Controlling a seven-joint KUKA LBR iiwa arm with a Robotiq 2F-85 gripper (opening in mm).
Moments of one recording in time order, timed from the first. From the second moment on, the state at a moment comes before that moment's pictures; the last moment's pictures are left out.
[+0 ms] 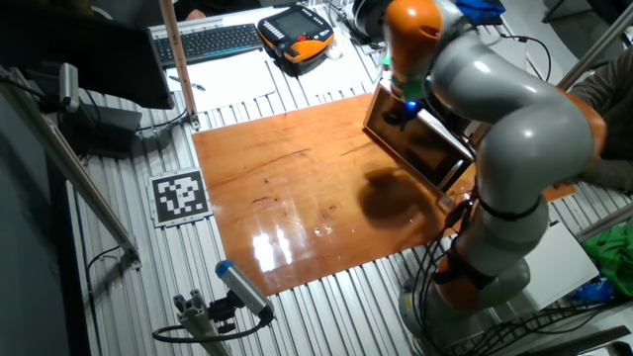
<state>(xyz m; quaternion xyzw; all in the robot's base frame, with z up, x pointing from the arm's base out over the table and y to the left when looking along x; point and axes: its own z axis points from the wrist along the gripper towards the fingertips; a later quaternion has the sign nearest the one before) 0.466 -0.048 0.259 0.02 -1.00 0.08 0.05</state>
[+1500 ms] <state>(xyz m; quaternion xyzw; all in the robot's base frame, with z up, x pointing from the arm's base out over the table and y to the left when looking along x) 0.476 -0.203 0.257 0.12 -0.99 0.10 0.04</state>
